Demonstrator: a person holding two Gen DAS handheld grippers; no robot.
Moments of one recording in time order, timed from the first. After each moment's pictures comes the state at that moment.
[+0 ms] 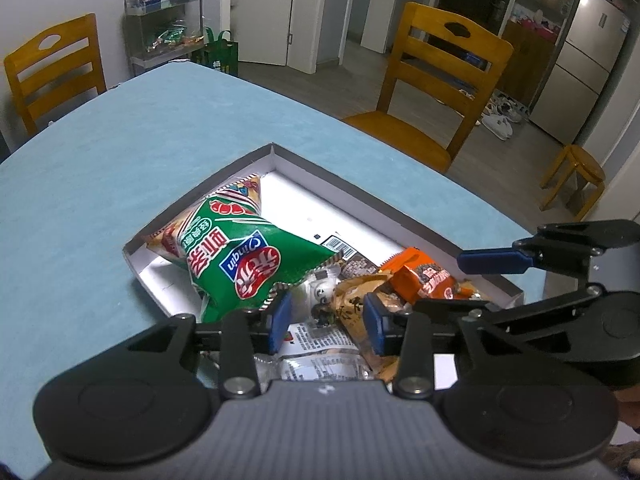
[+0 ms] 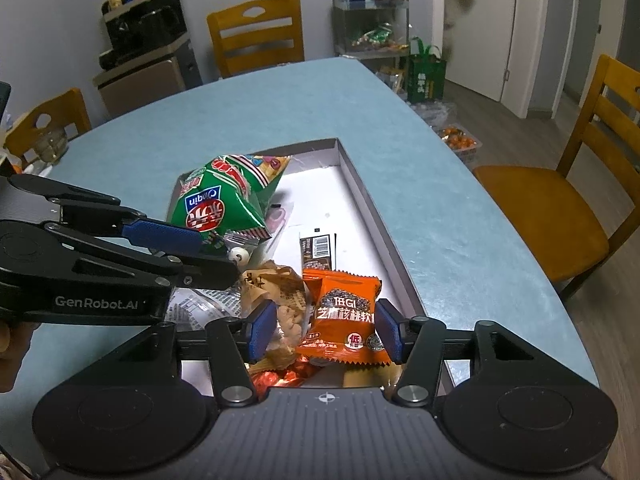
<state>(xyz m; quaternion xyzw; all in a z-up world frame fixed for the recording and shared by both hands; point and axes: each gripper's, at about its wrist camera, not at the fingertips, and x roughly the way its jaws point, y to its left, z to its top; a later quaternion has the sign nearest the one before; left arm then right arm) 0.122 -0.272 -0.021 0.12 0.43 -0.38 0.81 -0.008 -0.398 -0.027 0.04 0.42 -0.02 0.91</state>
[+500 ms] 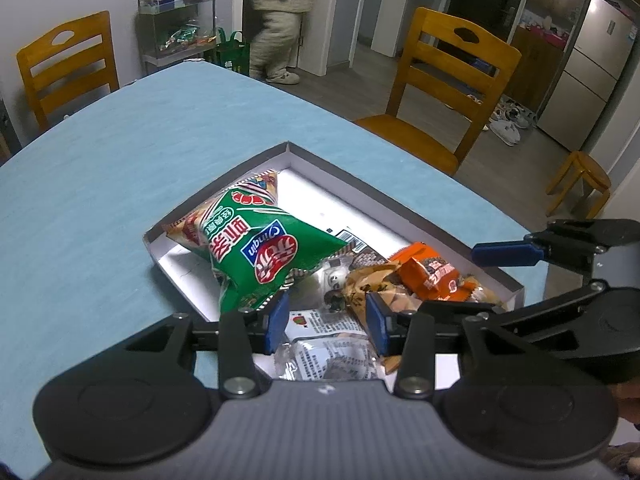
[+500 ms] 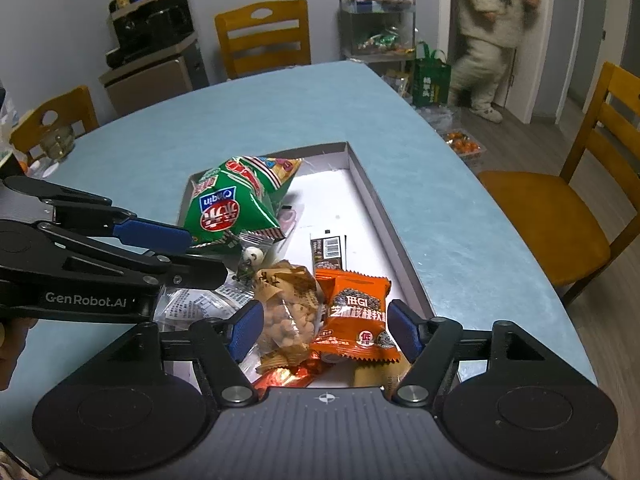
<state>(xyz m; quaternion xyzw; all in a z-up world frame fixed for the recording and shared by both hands) 0.117 -0.256 -0.014 0.12 0.43 -0.37 0.82 -0.011 -0.391 -0.021 0.03 0.42 -0.02 0.91</state>
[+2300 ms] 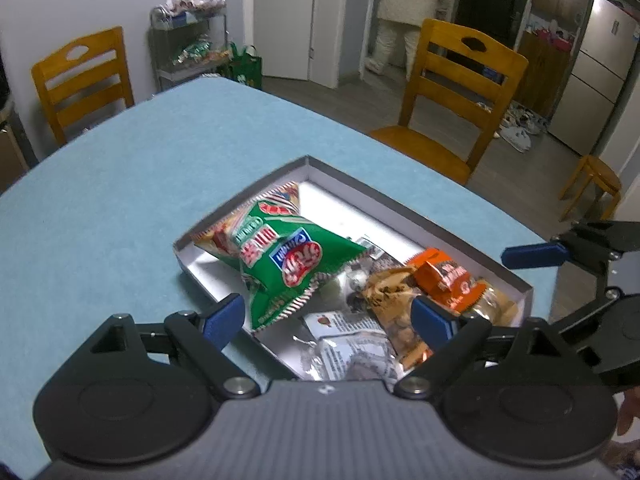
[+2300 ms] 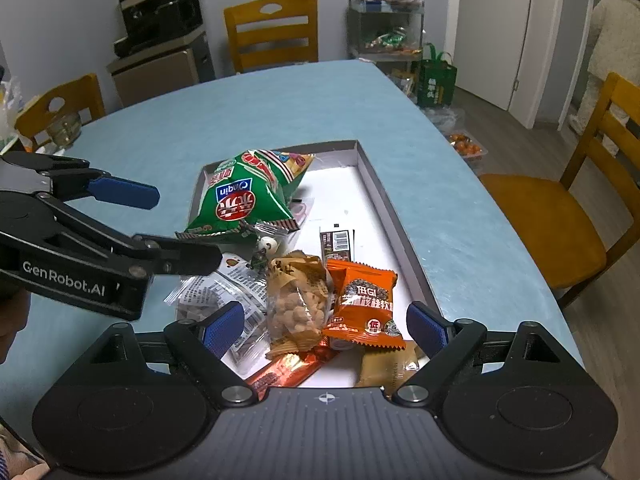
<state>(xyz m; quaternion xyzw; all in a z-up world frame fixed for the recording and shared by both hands) 0.110 -0.237 0.003 0.12 0.41 -0.36 0.83 -0.019 -0.382 -0.015 0.01 0.42 -0.01 0.91</state>
